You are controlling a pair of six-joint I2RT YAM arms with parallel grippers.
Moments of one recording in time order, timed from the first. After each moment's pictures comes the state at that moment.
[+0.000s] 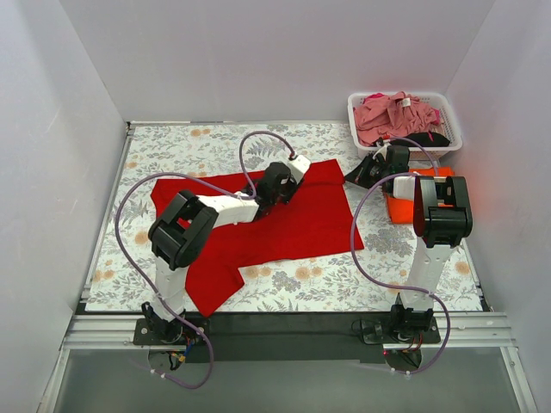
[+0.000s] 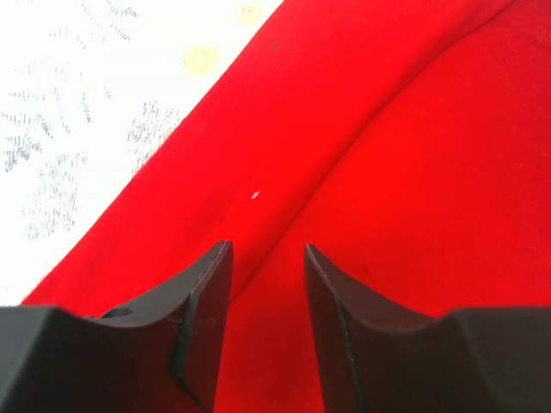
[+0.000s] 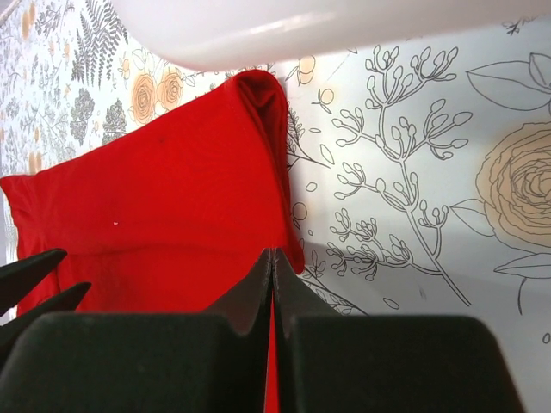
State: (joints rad) left arm -0.70 2.01 1.22 0.26 -0.18 0.17; right arm 0.01 2.02 1.12 0.27 -0.56 0.52
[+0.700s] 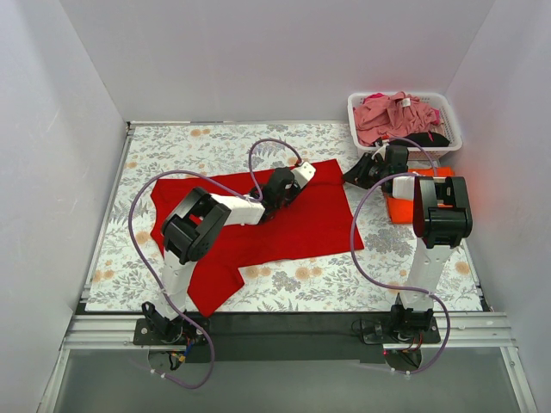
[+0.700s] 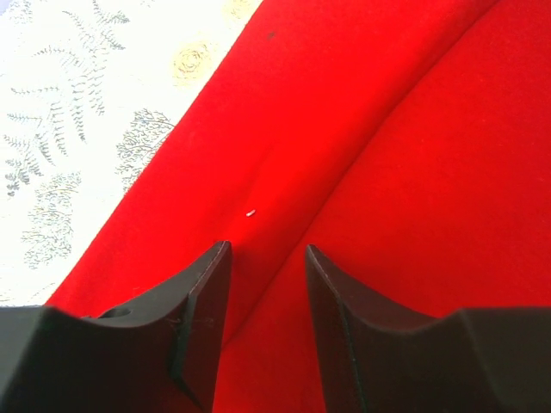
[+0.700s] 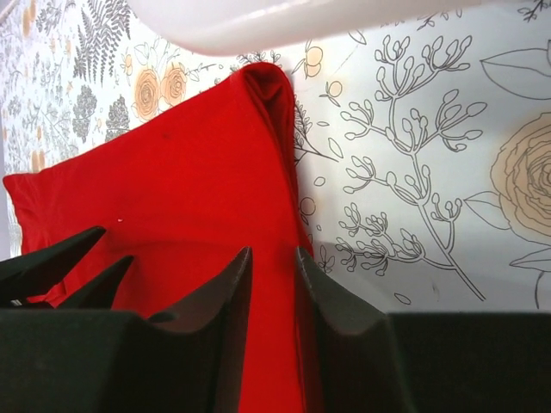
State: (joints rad) left arm -0.72 2.12 1.25 0.37 -0.24 0.30; right arm 0.02 2.01 1.11 0.26 -0.56 0.54
